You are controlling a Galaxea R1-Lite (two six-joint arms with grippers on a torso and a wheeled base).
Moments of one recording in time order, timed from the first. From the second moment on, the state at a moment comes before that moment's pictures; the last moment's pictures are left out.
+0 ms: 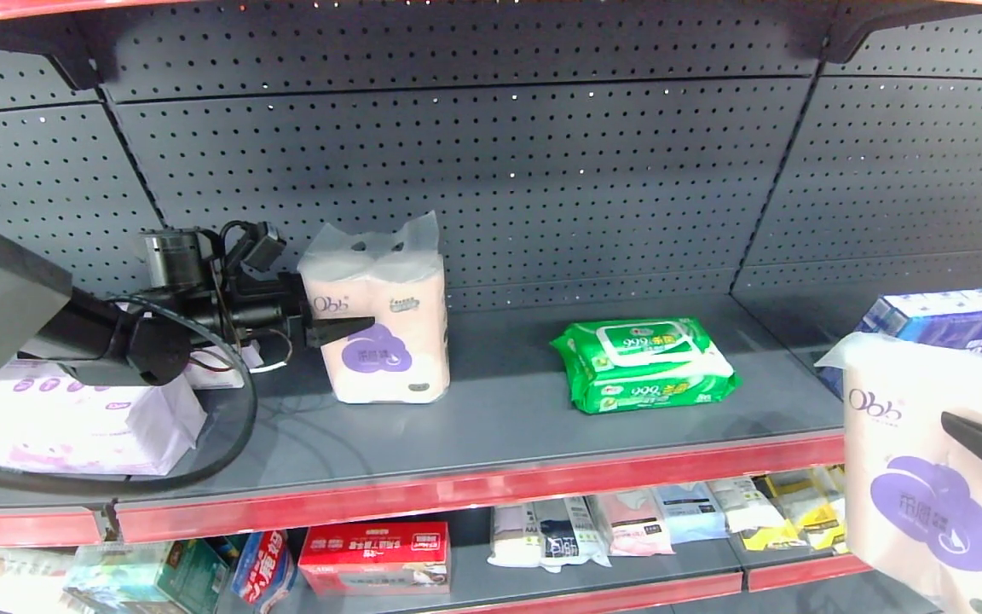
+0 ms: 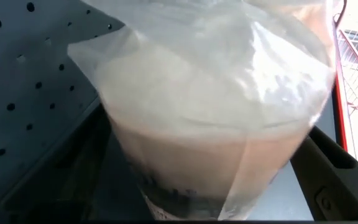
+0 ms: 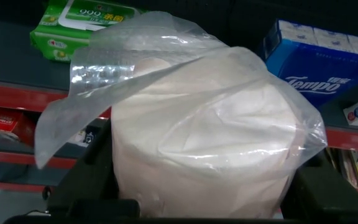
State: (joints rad) left arm 0.02 2.18 -1.21 -0.72 -1.07 0.28; right arm -0.08 0.91 -0.43 -0.22 0.15 -0.26
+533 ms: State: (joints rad) left arm 0.00 2.18 -1.21 -0.72 -1.07 0.27; right arm -0.08 0.91 -0.42 -0.22 0.15 -0.26
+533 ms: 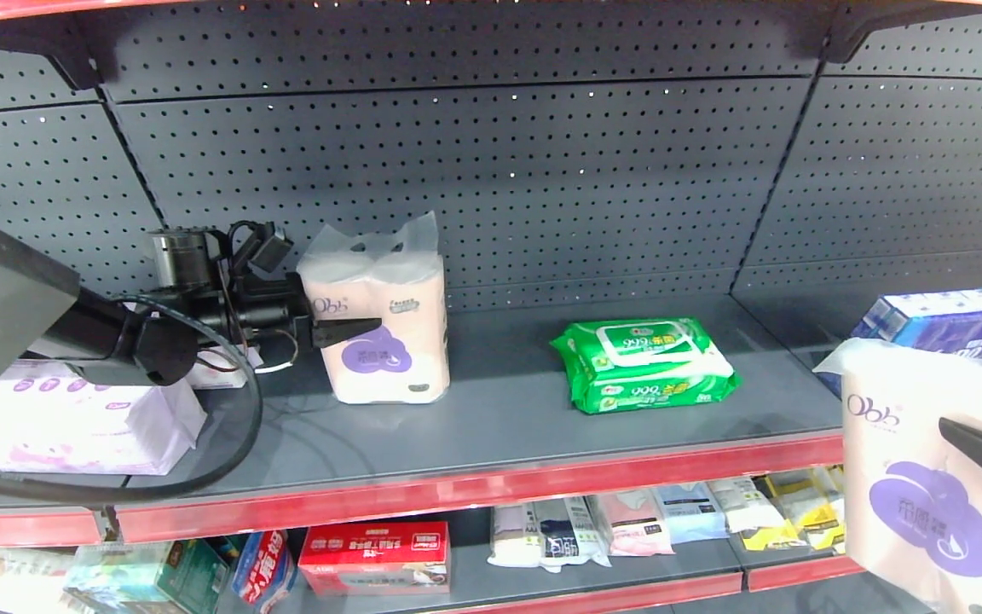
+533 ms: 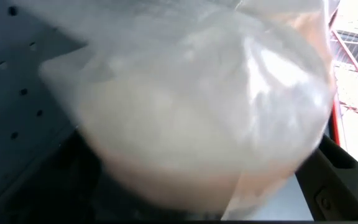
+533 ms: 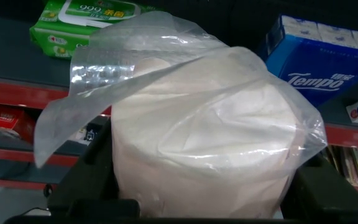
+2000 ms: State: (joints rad) left arm -0.03 2.17 -1.12 -0.87 -1.08 0.23; right arm -0.08 0.92 -0.42 -0.22 0.15 -0.26
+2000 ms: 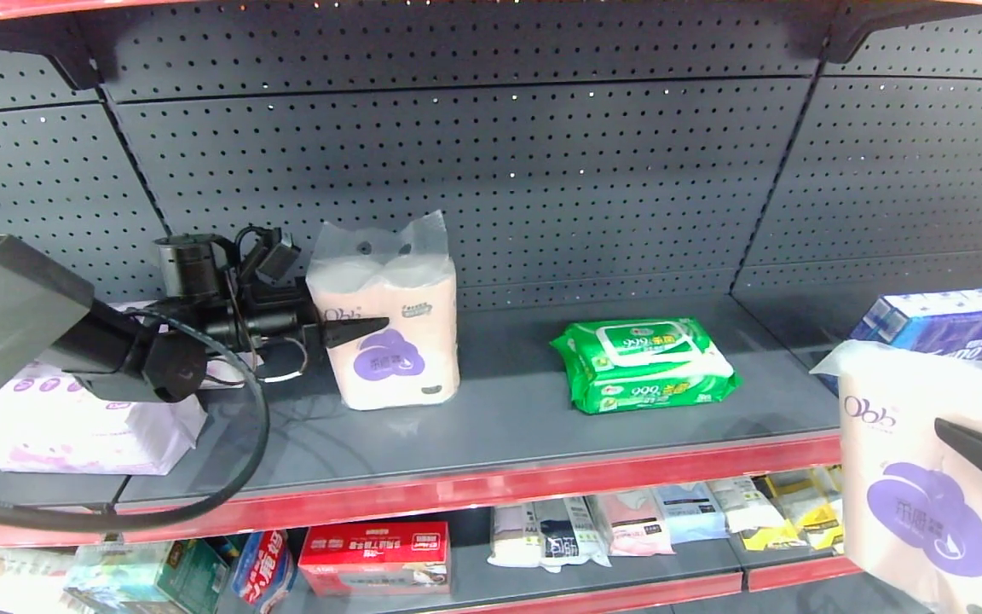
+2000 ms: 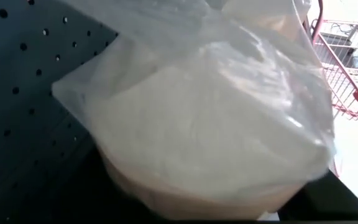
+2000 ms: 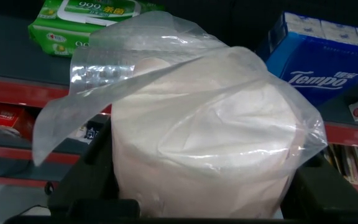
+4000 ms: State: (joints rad) left arm -0.01 2.13 -0.72 -1.57 -1.16 -0.18; right arm -0.08 0.92 -0.41 -0.22 0.15 -0.27
